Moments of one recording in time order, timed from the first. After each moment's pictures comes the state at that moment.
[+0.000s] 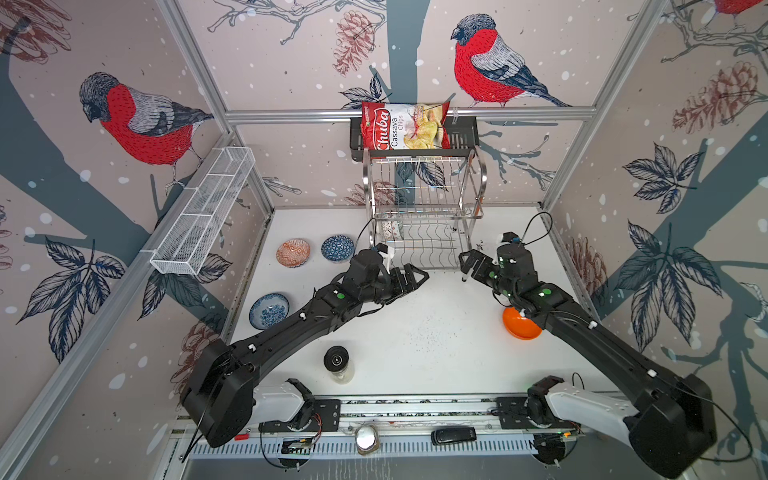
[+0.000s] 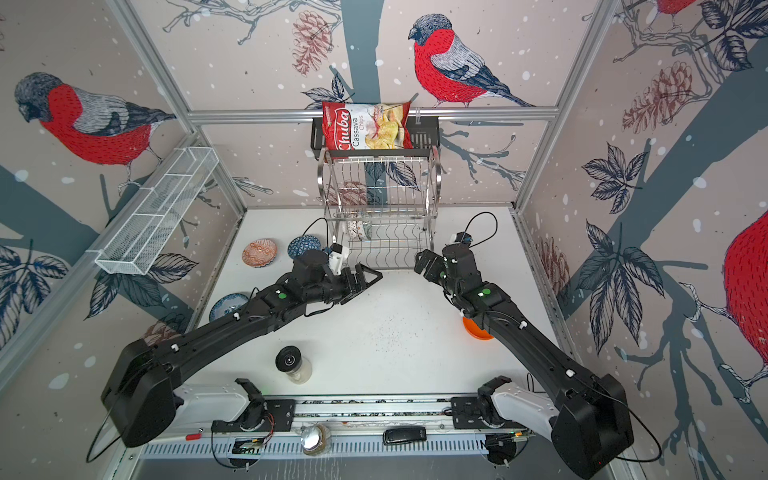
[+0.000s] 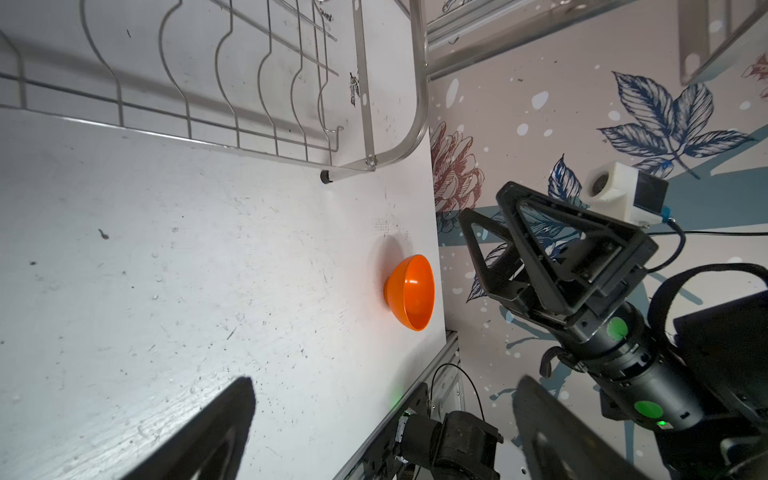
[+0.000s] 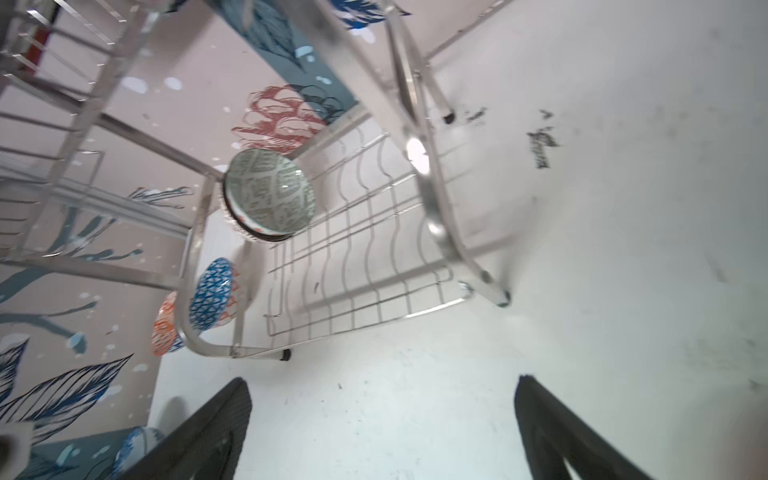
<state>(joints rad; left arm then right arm) -0.71 1.31 0.88 -0.06 0.39 -1.02 0.49 1.08 0.82 -0.34 0.10 0.77</state>
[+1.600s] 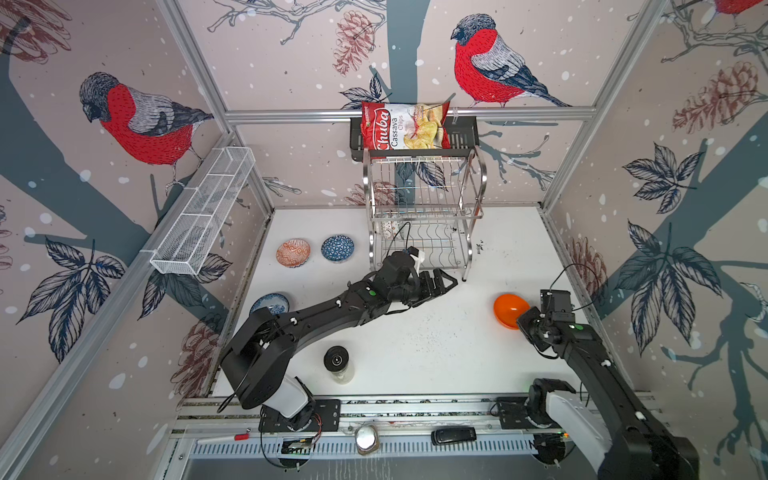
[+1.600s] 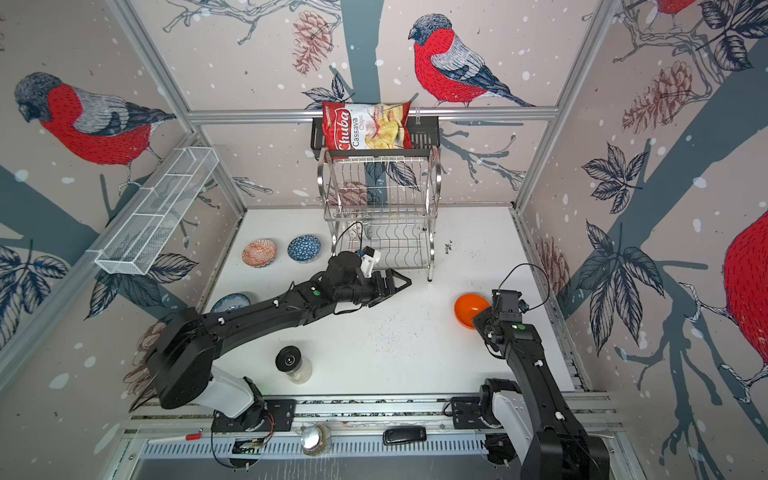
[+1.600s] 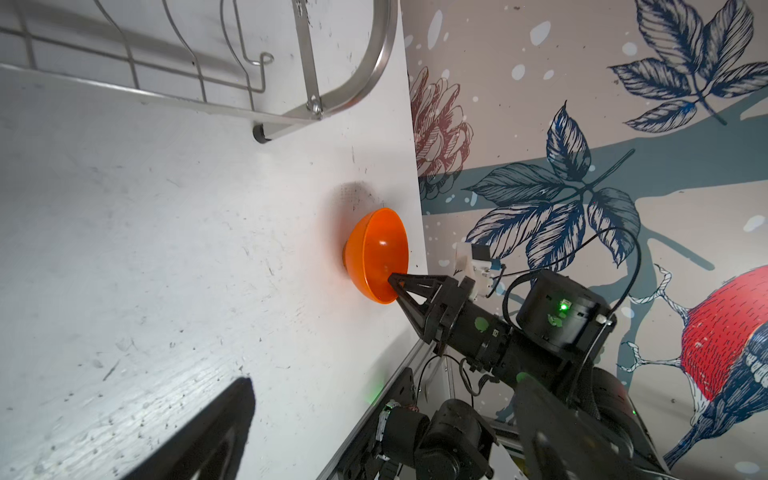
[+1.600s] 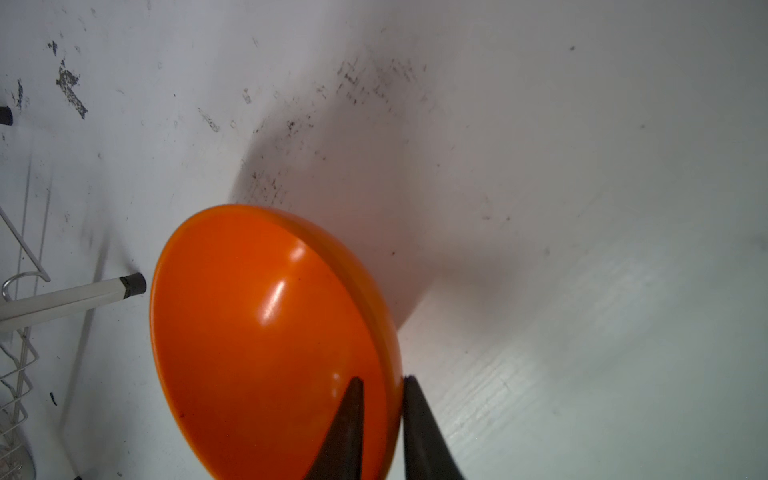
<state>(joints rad) -0.81 1.52 0.98 0.08 0.40 -1.07 -0.02 0.88 0.44 -0.62 -0.05 0.87</state>
